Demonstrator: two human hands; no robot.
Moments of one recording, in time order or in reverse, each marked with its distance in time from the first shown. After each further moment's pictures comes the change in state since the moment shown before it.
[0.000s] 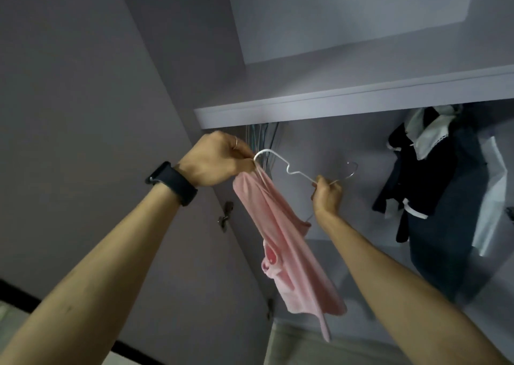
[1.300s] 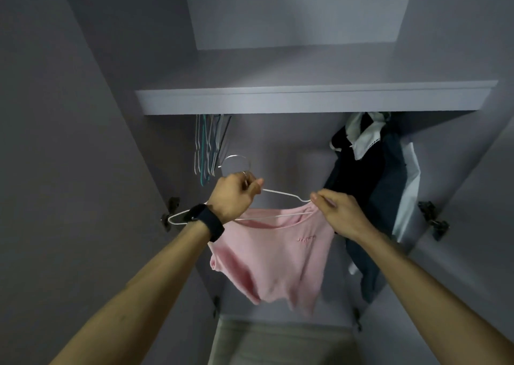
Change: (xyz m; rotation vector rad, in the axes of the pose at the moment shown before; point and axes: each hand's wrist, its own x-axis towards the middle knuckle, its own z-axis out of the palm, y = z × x) left_hand 0.024 -0.004 0.156 -0.313 0.023 -0.085; right_hand 0.017 -0.036 -0.157 -0.872 -0.474 -0.384
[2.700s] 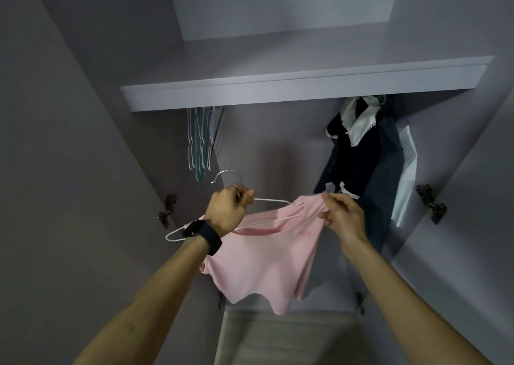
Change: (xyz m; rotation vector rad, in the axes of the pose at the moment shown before) left_hand -0.014 -0.029 0.033 0.071 0.005 -0.055; right_hand -0.032 0.018 0.037 0.768 0.399 0.505
